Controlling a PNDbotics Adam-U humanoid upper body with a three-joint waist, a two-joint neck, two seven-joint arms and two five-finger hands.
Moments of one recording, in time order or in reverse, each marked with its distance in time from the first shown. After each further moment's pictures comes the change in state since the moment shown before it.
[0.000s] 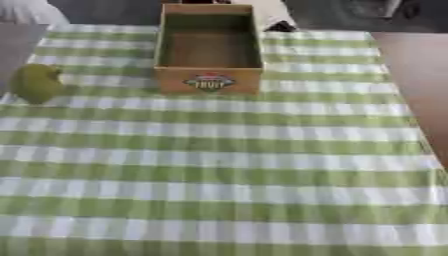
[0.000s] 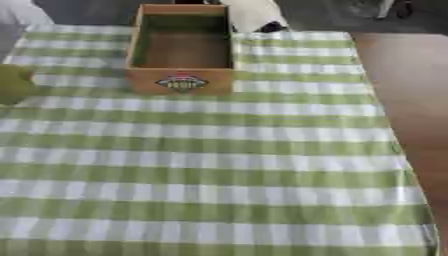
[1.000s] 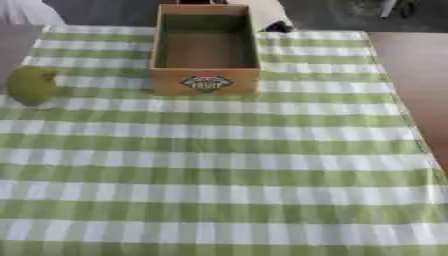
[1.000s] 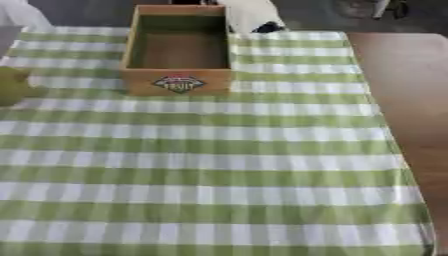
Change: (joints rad) left arm -0.109 0.079 -0.007 0.263 -0.081 0.044 -0.237; right arm -0.002 -0.001 0.004 0.008 0.000 -0.003 0.006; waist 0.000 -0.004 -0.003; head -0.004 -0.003
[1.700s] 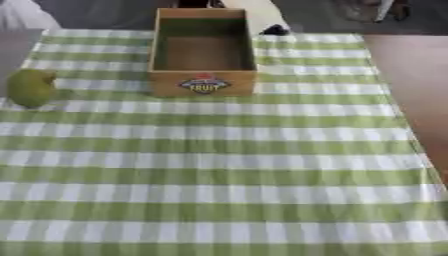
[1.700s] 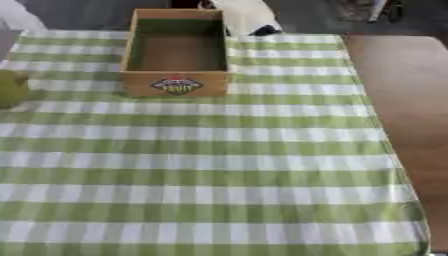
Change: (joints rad) left arm -0.346 -0.003 -0.141 0.395 -0.206 -0.164 -0.473; right arm 0.008 0.000 0.009 0.010 -0.001 -0.006 0.013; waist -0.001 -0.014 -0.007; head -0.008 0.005
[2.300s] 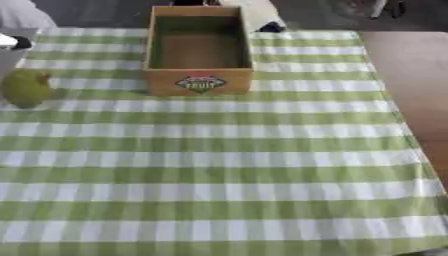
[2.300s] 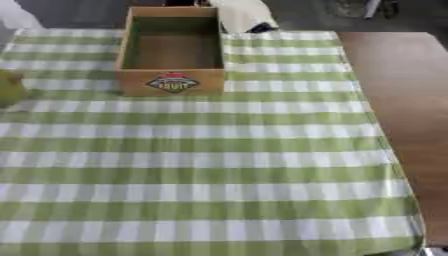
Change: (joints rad) left arm -0.121 -0.046 -0.045 0.193 -0.275 -0.092 -0.243; right arm 0.008 0.000 0.002 0.003 -0.005 0.001 0.005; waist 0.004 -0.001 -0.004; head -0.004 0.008
